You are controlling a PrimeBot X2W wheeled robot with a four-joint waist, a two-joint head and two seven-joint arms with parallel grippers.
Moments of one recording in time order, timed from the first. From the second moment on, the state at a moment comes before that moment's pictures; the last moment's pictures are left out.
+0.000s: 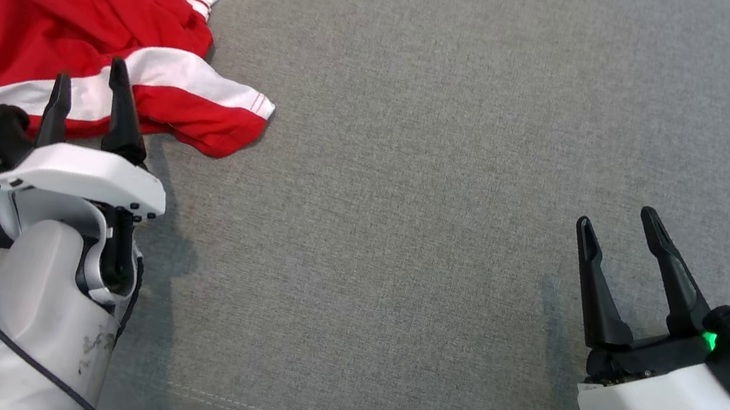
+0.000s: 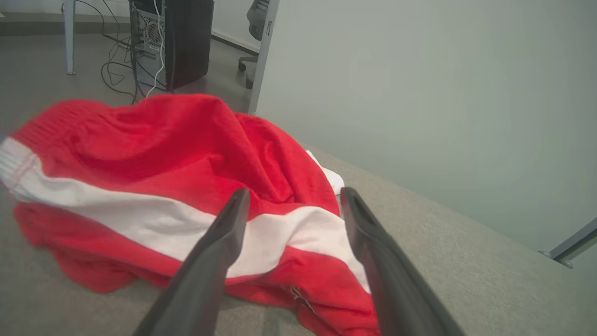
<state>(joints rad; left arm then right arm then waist) -0.53 0.02 0.05 0.56 -0.47 0.12 -0.26 -0.26 -0.20 0.26 0.10 0.31 0.13 -0.25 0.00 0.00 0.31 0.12</state>
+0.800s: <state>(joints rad) -0.83 0.09 0.12 1.06 -0.35 0.13 -0.26 -0.36 -0.22 0.30 0.08 0.36 0.13 -0.25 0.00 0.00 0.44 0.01</state>
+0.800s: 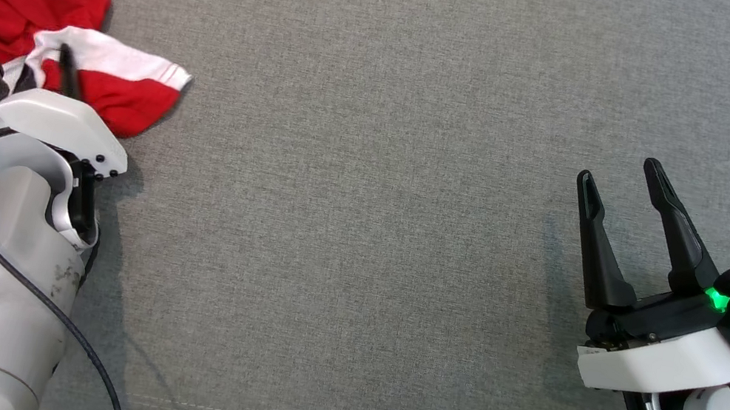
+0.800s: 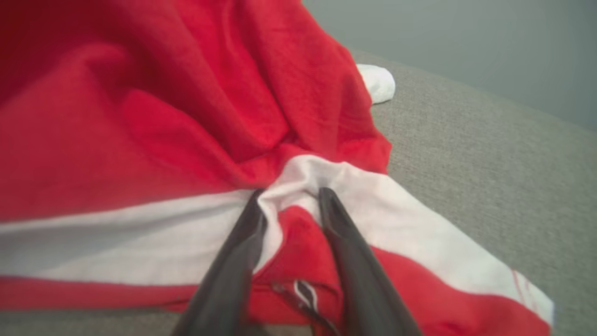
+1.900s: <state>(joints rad) -0.52 0.04 0.08 0.42 -0.21 0.06 -0.26 -0.23 -0.14 0.30 0.13 0.36 0.13 -0.25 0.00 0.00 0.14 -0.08</state>
